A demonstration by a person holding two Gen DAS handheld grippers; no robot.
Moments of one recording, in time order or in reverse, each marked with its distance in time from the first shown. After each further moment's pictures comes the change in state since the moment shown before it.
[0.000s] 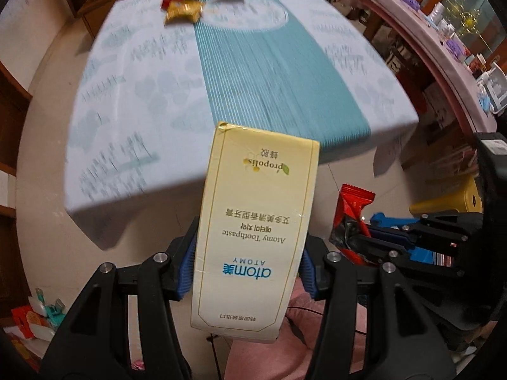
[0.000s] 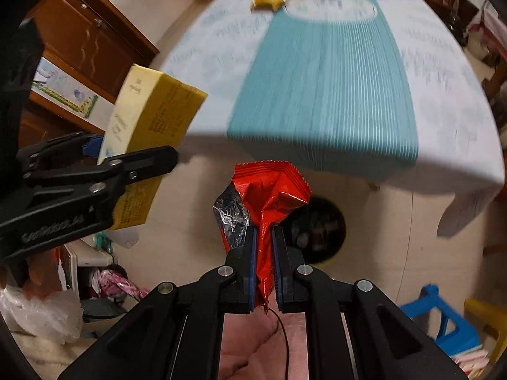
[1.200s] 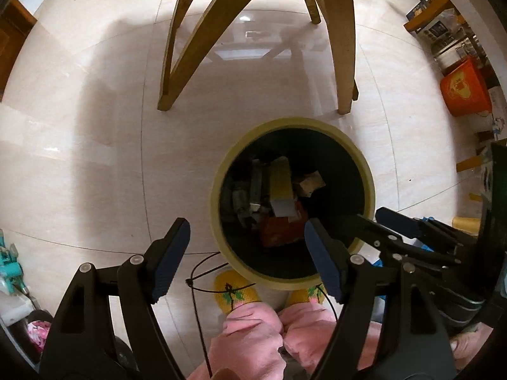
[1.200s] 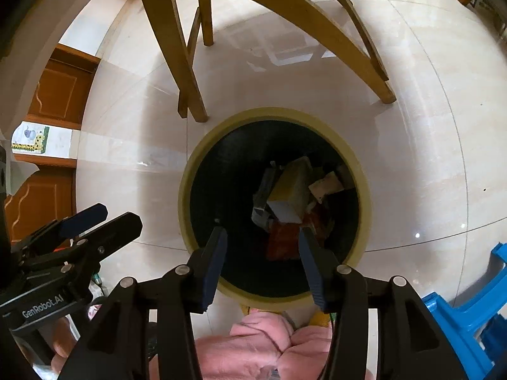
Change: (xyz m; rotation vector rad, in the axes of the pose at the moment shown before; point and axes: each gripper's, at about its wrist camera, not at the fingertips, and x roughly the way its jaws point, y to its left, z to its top) left arm 0.372 0.019 -0.110 -0.200 0.192 0.075; right arm 0.347 -0.119 -0.120 0.289 0.126 0.057
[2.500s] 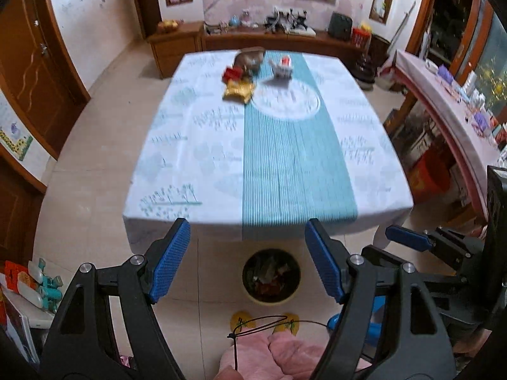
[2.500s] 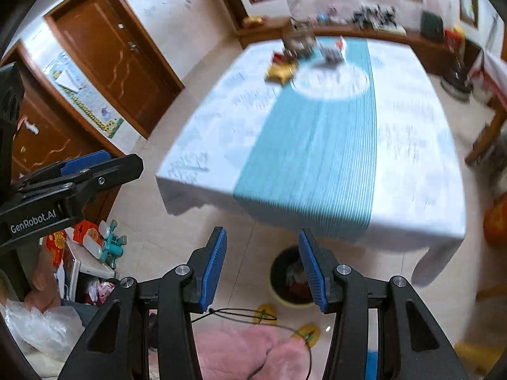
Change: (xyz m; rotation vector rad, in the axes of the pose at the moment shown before) left arm -0.546 -0.033 0.031 -0.040 -0.468 0.073; right arm -0.524 0.186 0.022 -0.403 -0.329 0.048
